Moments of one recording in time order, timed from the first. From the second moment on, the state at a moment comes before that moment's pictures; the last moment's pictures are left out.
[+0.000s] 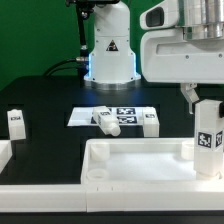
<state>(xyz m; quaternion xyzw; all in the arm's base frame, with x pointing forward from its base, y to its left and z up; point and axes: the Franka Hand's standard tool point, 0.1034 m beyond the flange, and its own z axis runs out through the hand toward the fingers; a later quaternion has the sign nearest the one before) 0.633 0.109 0.118 -0.91 0.41 -0.03 0.07</state>
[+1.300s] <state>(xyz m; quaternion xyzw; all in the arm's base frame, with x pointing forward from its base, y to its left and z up) 0.638 0.113 0.123 -0.98 0.17 -0.02 0.07</state>
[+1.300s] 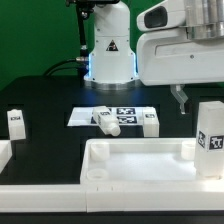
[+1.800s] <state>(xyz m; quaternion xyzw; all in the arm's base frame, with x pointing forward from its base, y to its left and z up) 0.639 0.111 0.114 -1.00 -0.04 -0.03 0.03</state>
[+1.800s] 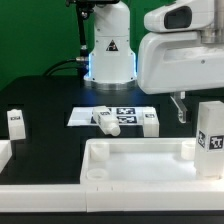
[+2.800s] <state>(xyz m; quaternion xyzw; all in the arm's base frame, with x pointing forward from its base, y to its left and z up) 0.637 0.112 0.112 -0.89 0.45 -0.01 0.05</state>
